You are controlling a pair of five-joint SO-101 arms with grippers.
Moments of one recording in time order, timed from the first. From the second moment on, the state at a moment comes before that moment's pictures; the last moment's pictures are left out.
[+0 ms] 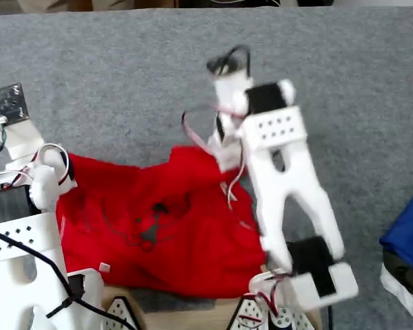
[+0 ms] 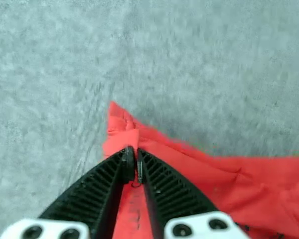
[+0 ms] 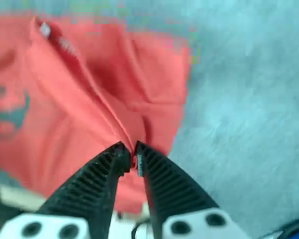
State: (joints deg) left arm -18.1 -50.5 37.7 71.7 -5.1; right arm -20.1 -5.0 3.0 100.3 -2.4
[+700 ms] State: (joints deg) left arm -18.1 -50.5 37.7 77.7 -6.5; right arm -25.6 -9.0 36.8 90.6 -0.5
